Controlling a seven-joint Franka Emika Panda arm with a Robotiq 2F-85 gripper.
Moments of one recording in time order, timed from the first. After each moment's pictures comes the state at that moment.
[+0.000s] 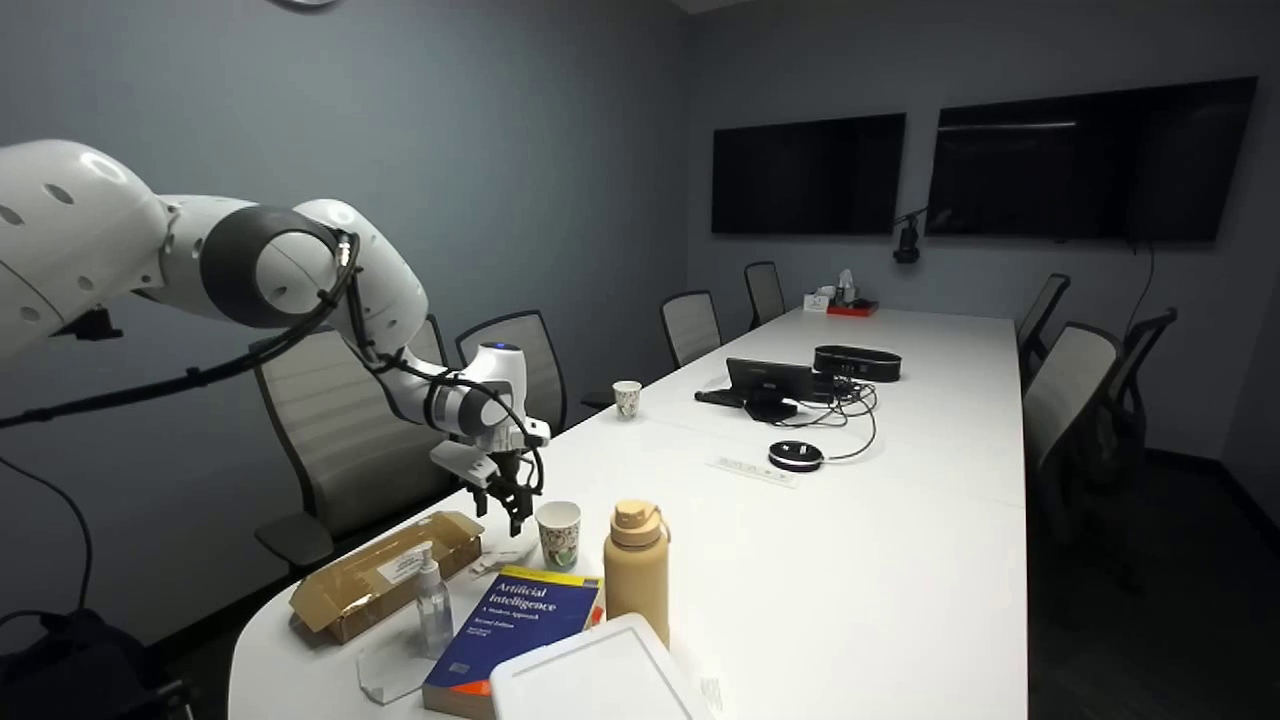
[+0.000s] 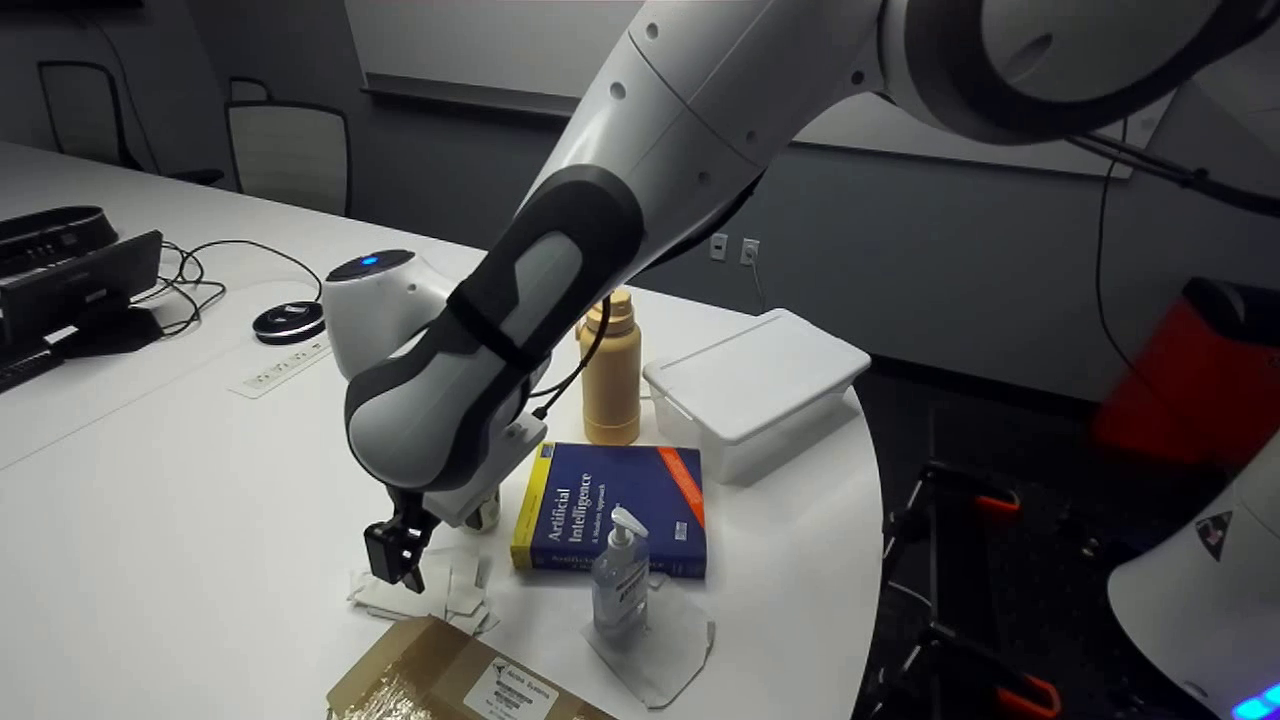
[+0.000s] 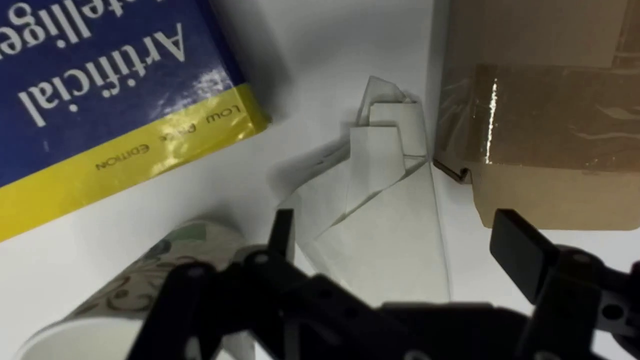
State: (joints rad) arm 0.12 1.04 0.08 -1.43 -0.01 2.45 0.18
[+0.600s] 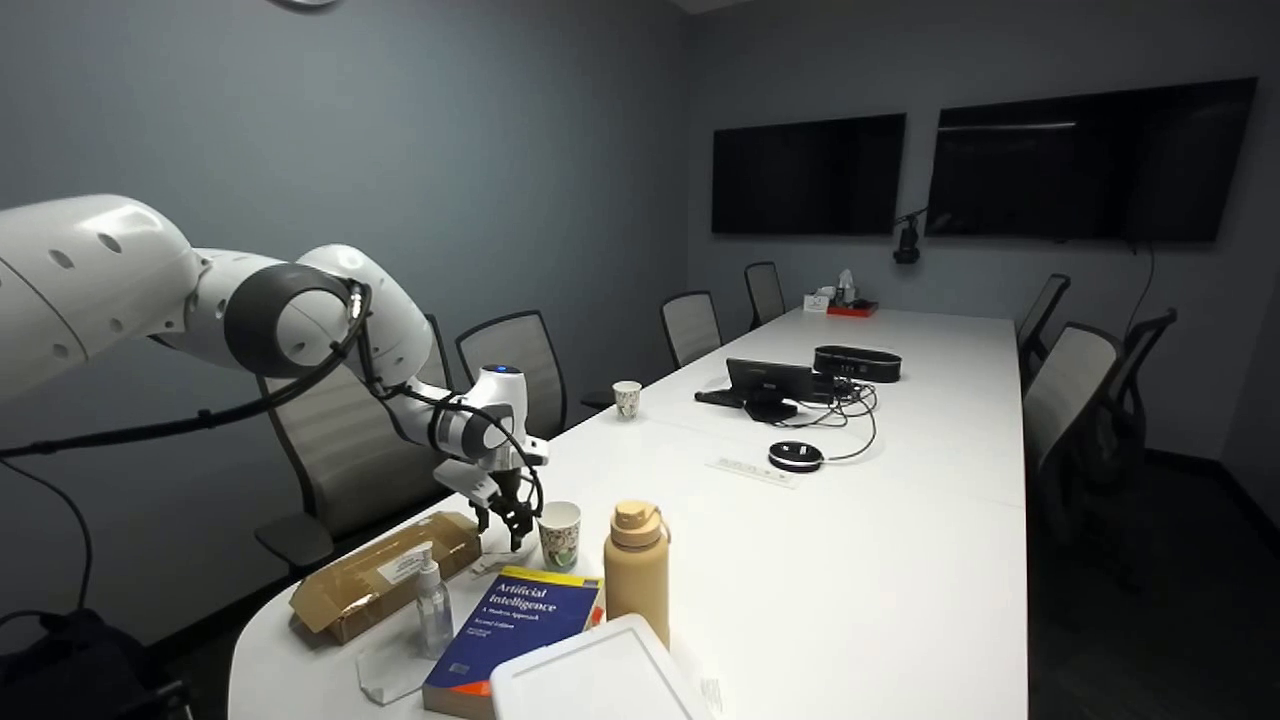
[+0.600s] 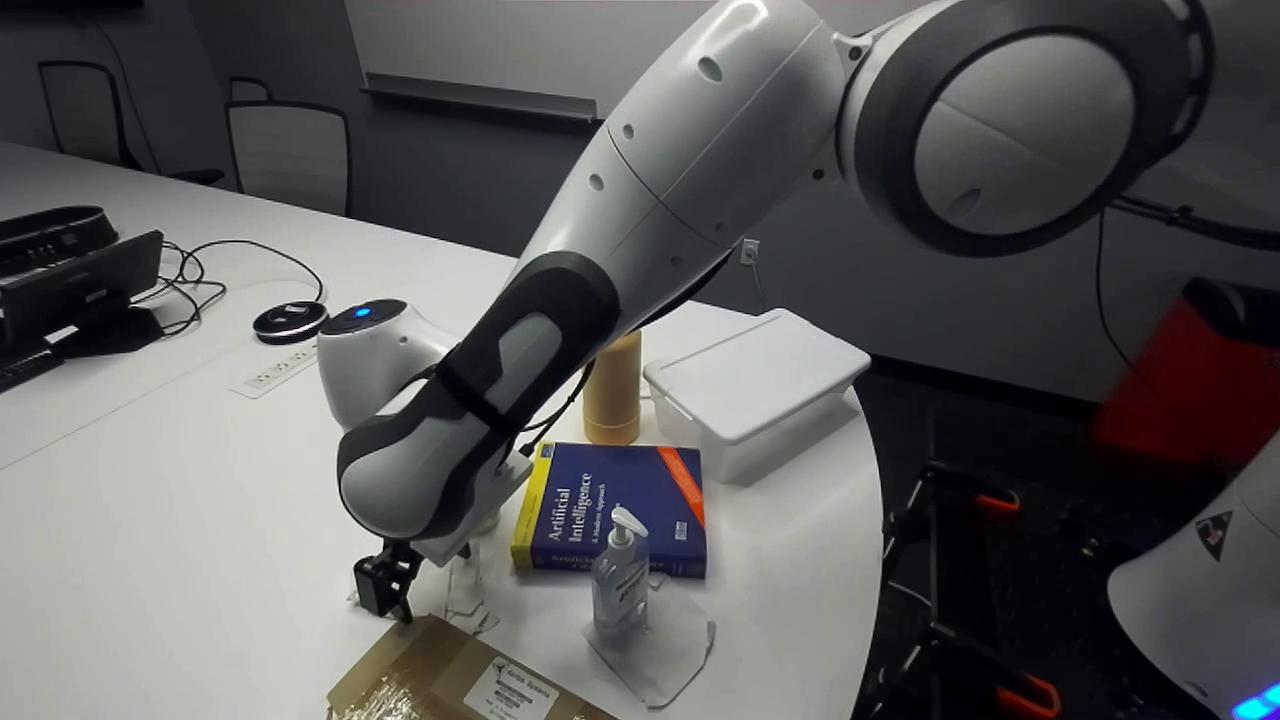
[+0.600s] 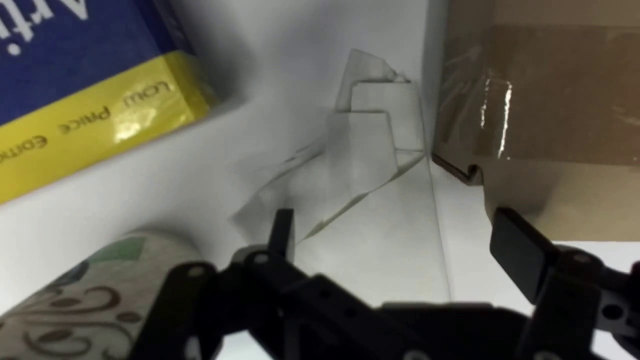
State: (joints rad) arm 0.14 1.19 0.08 -1.27 0.00 2.45 0.19
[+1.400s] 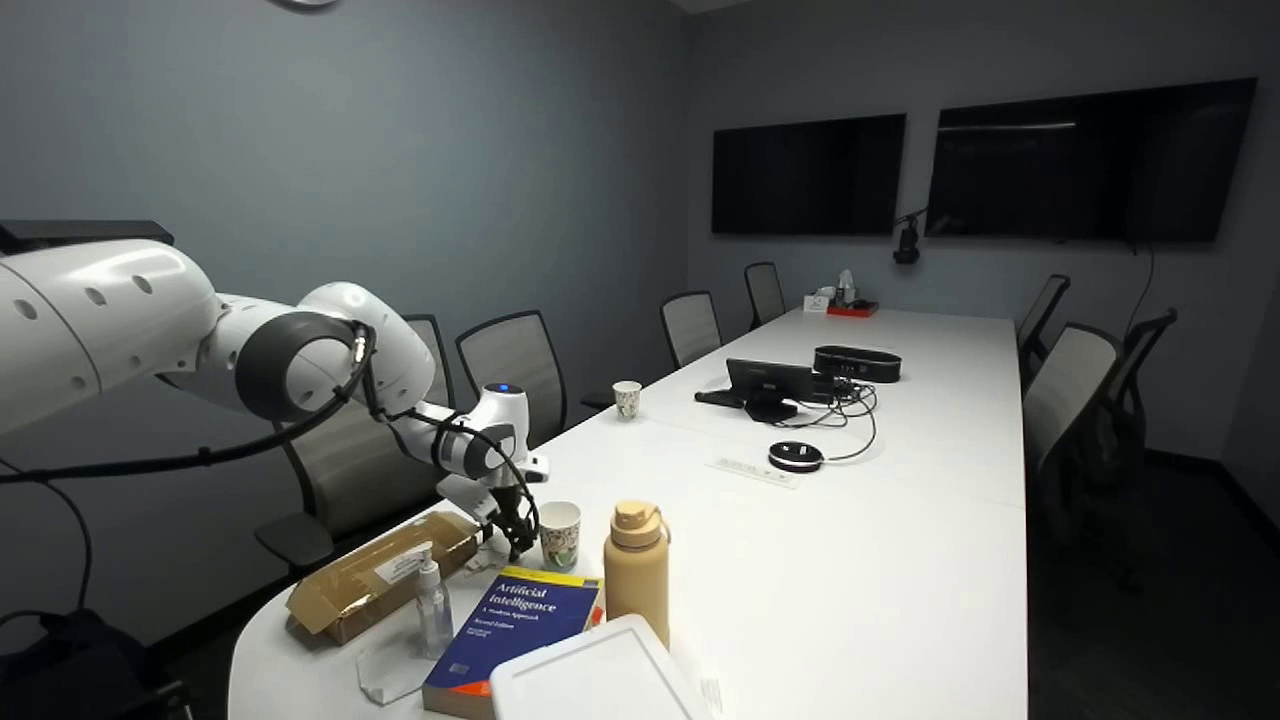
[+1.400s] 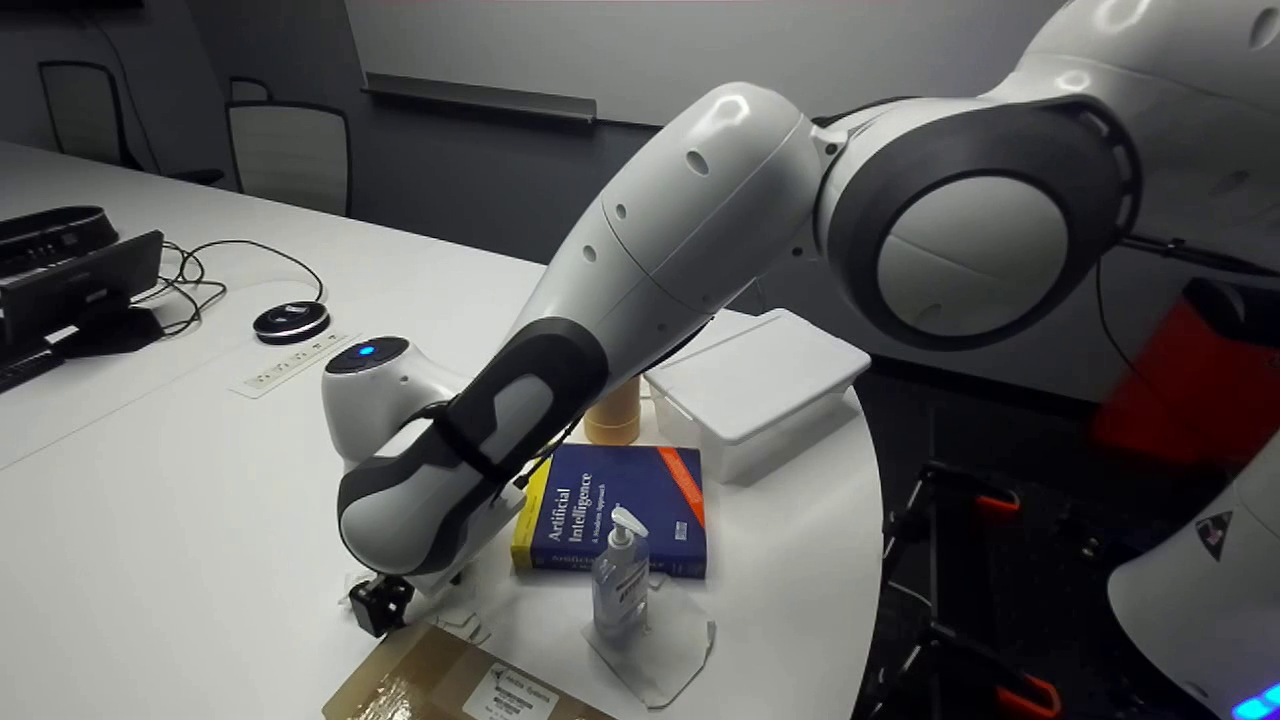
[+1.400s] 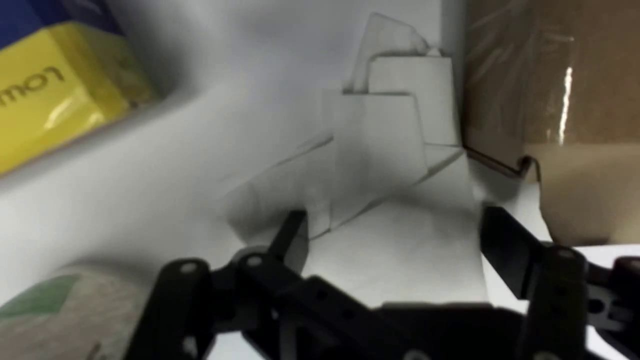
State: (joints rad) arm 0.16 1.32 0.08 -1.11 0.02 2.45 0.22
